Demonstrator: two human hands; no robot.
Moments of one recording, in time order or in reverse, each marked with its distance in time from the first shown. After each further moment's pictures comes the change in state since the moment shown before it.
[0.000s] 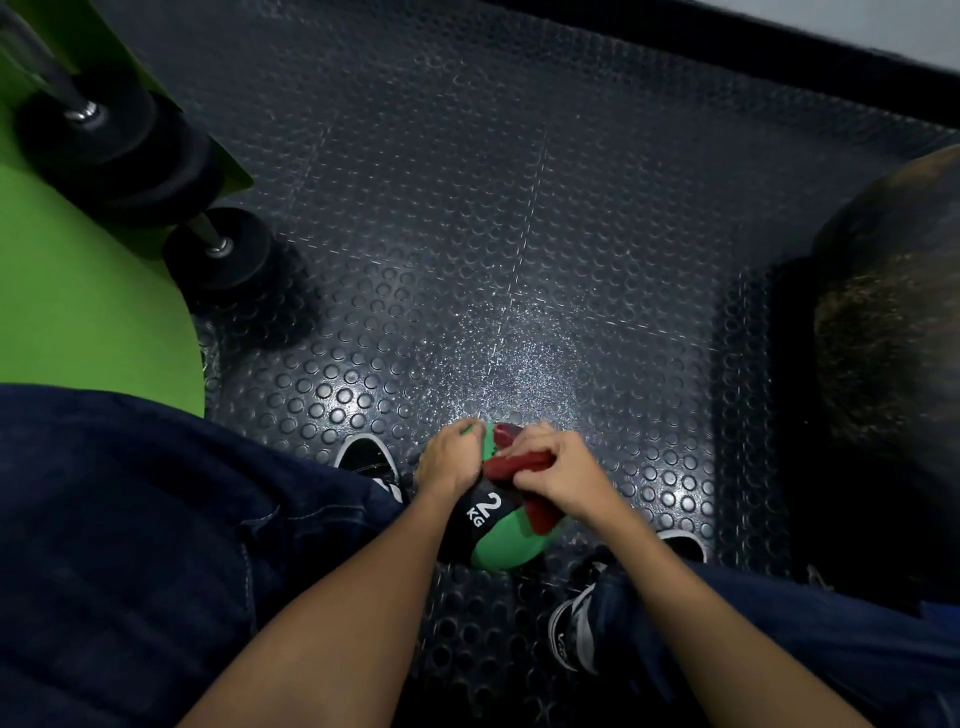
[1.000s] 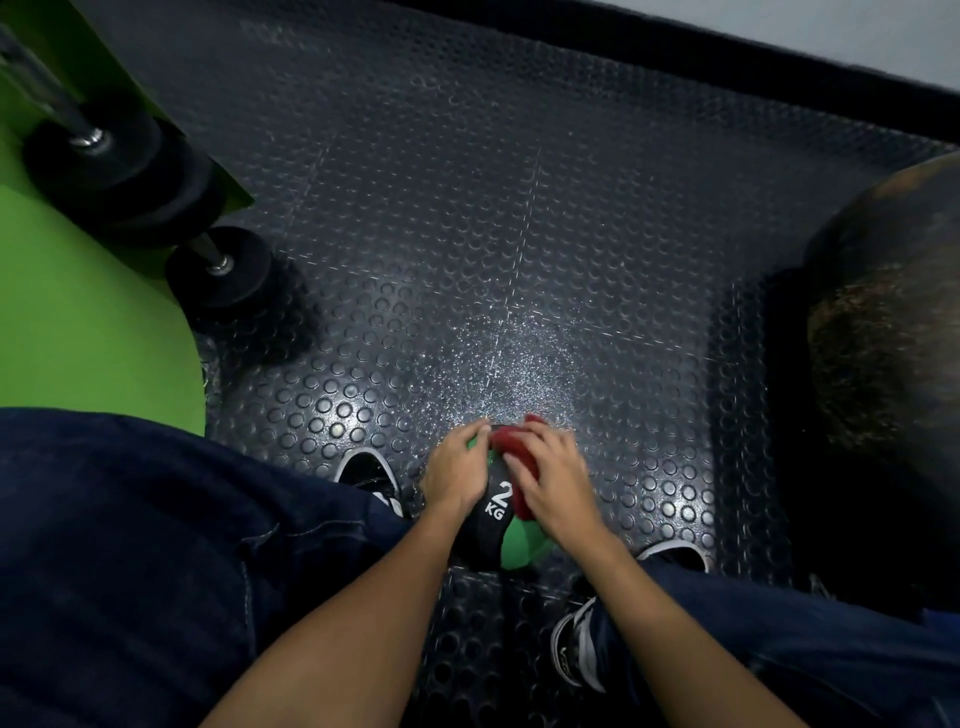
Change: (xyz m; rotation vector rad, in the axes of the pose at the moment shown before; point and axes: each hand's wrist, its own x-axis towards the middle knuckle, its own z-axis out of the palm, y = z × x) left_hand -0.006 0.004 0.006 -0.011 0.079 0.107; right_hand 0.013 0.033 0.023 -0.510 0.262 -0.025
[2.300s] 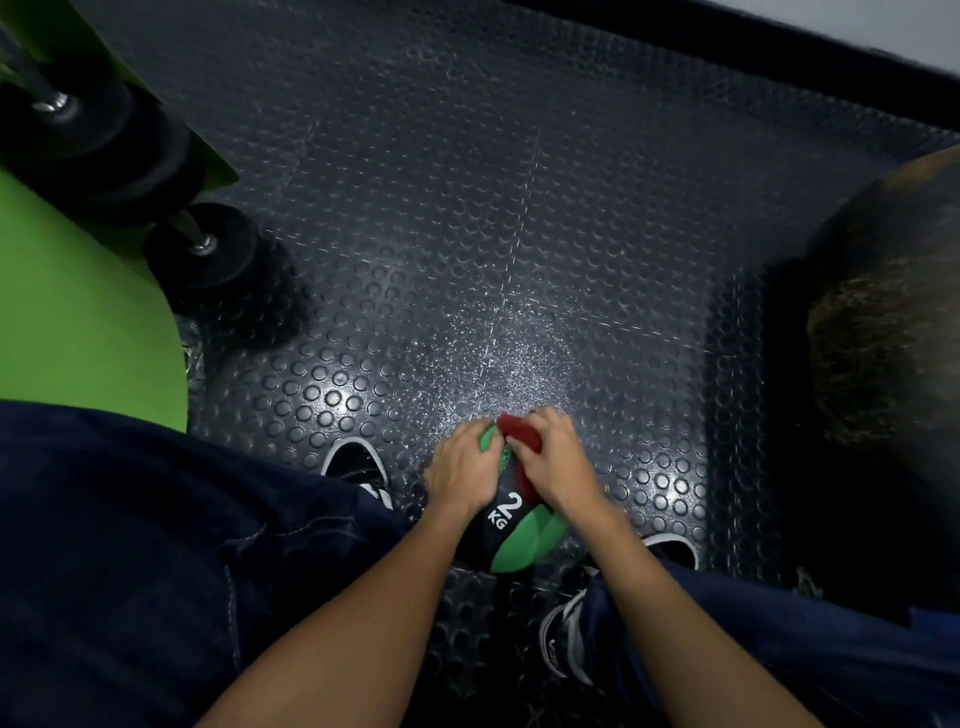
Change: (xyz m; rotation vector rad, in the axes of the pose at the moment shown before) left_hand -0.006 0.009 0.013 0.204 -0.062 0.071; right_hand 0.025 0.007 -0.011 0.089 -0.035 0.068
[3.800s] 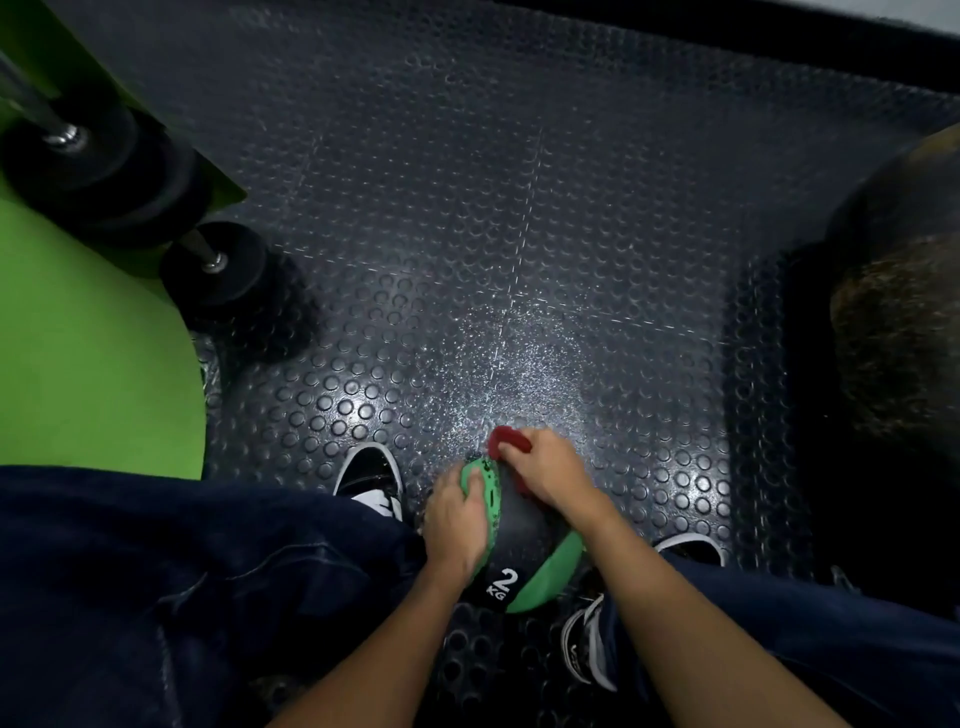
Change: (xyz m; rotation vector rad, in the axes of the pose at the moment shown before) left_hand -0.040 -0.034 0.012 -0.238 0.134 -0.170; right_hand 0.010 -0.011 0.013 0.016 -0.213 0.205
